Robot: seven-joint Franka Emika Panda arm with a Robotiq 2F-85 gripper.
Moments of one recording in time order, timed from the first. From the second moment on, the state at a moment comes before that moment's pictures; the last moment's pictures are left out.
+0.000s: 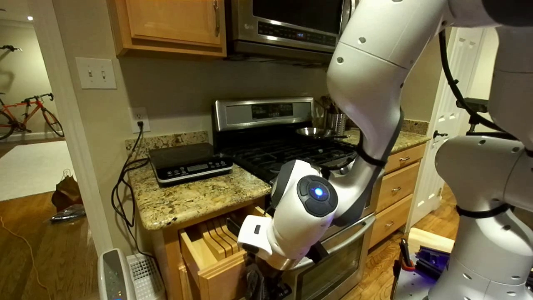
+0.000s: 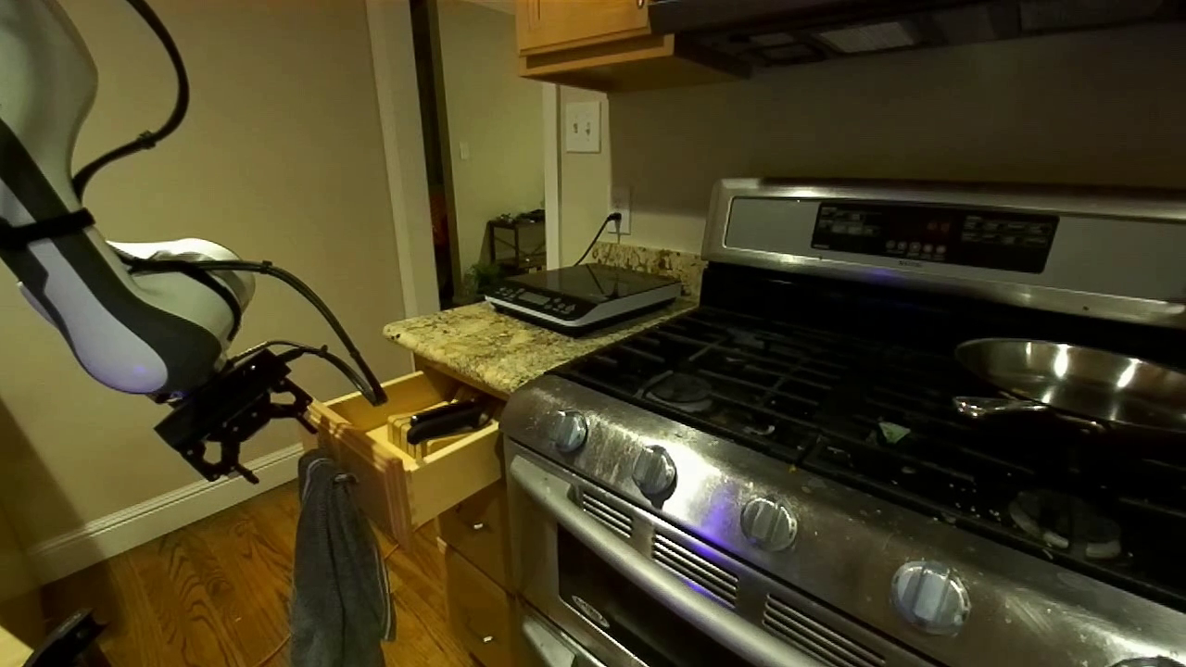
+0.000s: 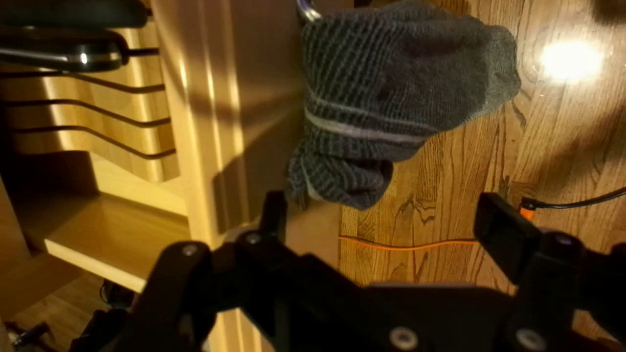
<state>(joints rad) 1.13 0.32 -0.63 -2.51 -1.55 3.03 0.80</state>
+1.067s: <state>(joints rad) 1.04 0.15 -0.72 -2.56 -1.48 3.05 0.52</state>
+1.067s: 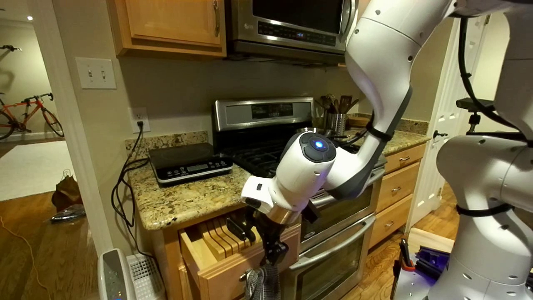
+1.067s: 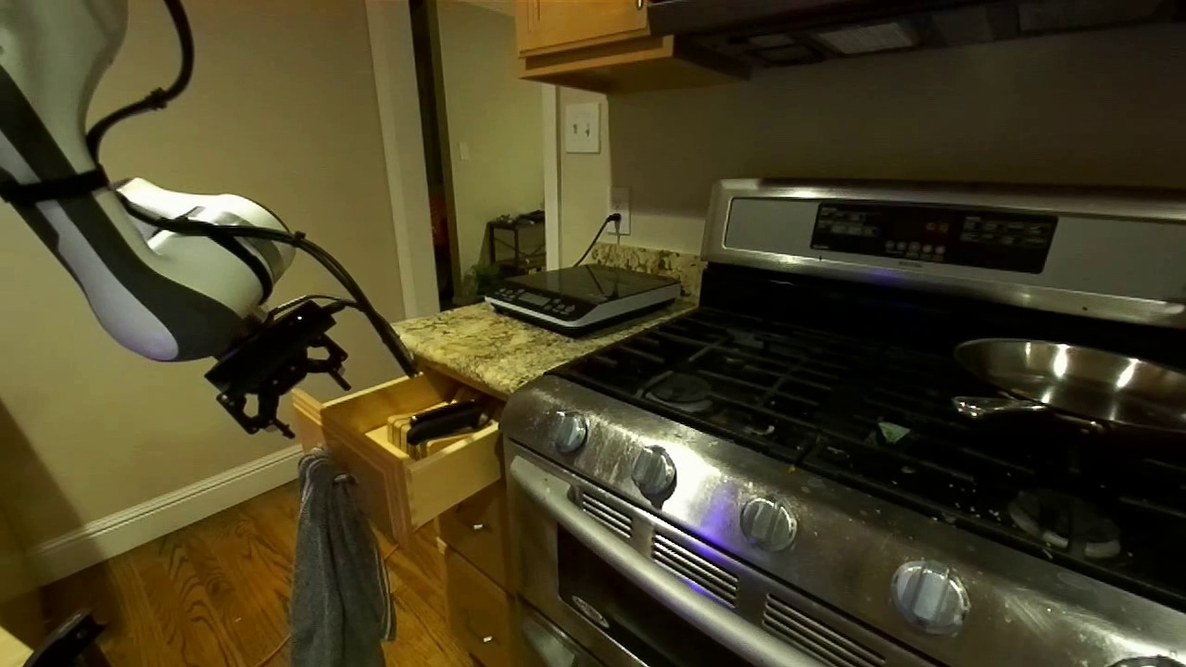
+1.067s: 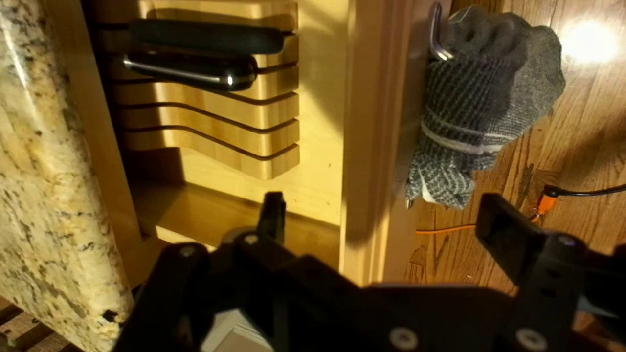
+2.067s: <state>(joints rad) 0.89 0.32 -0.59 -2.56 -1.18 3.20 0.30</state>
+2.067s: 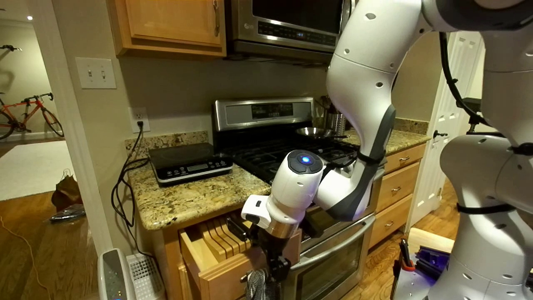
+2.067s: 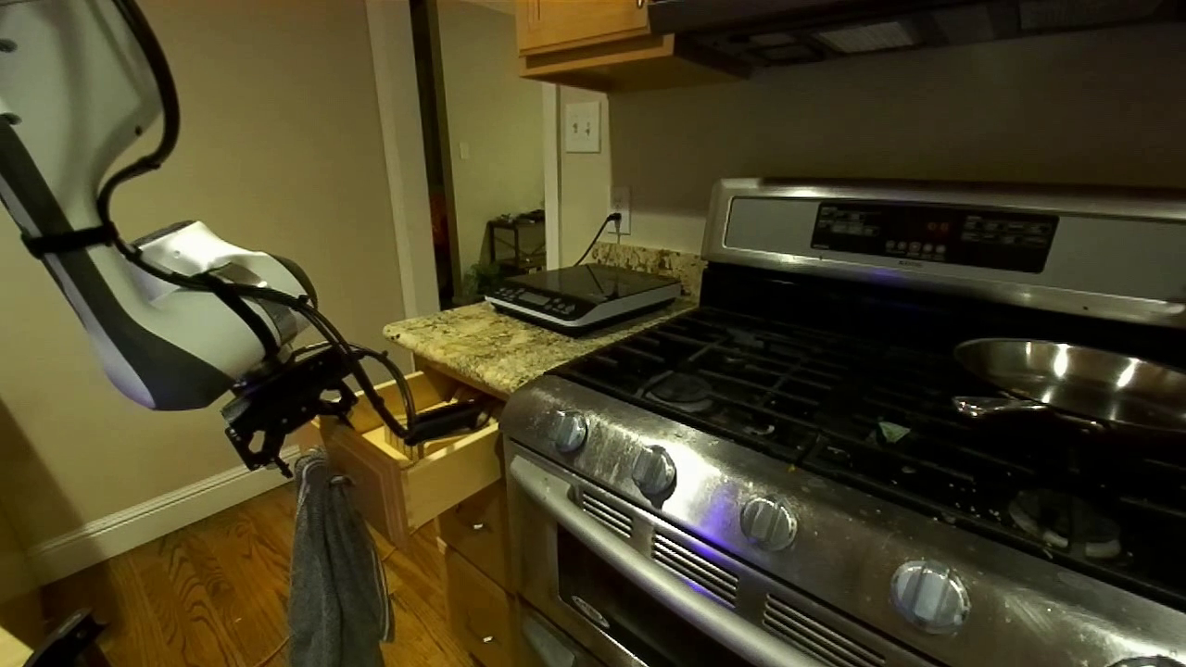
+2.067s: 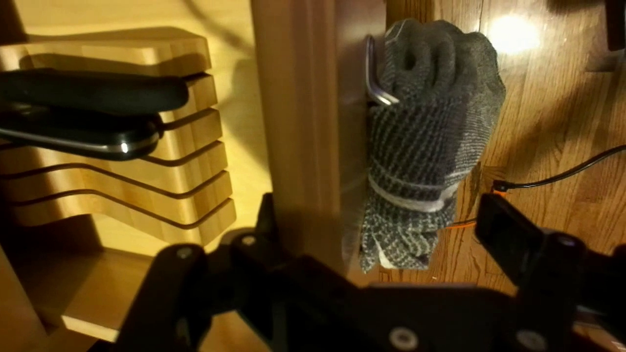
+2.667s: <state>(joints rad) 0.65 0.27 -0.28 -2.65 -1.05 3.20 0.11</state>
